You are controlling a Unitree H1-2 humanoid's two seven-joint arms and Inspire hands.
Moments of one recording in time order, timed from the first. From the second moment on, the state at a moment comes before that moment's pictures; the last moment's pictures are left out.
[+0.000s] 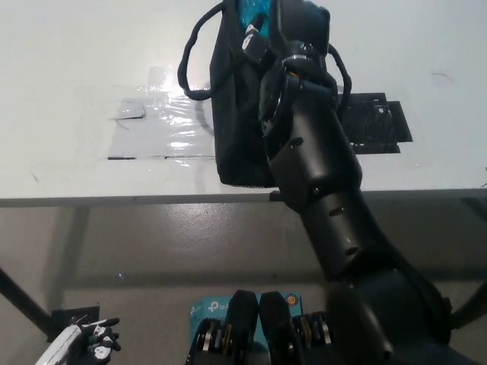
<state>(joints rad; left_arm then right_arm) 0.08 0.37 0.01 0.04 -0.03 0.21 -0.28 -1.16 0.21 -0.07 0.74 -1.35 0.47 0.10</state>
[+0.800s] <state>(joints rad) 0.10 0.37 0.01 0.04 -0.02 0.21 -0.28 -1.10 0.25 -0.19 0.75 -1.32 0.45 -0.01</state>
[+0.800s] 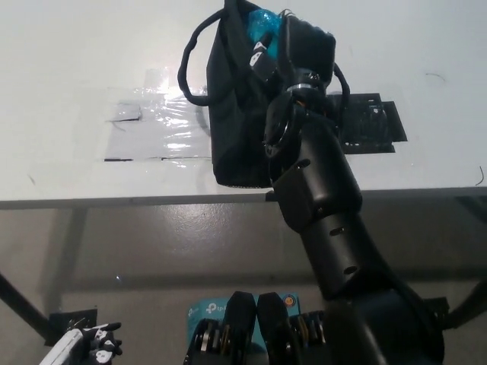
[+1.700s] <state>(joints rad) 0.10 0.37 0.01 0.05 -0.02 0.20 -0.28 -1.16 0.24 -0.28 0.73 -1.45 0.45 0.19</state>
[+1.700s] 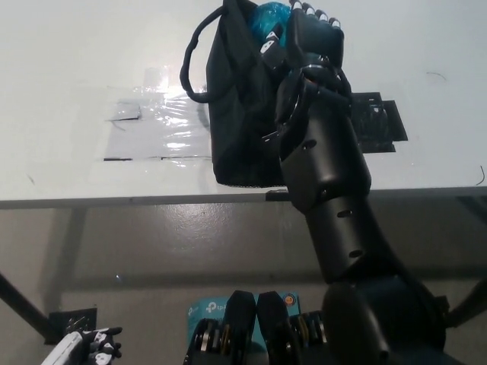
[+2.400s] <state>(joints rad) 0.11 0.37 0.01 0.05 -0.02 0.20 -0.28 -1.56 0.04 -0.39 0.68 -1.39 0.46 0.32</state>
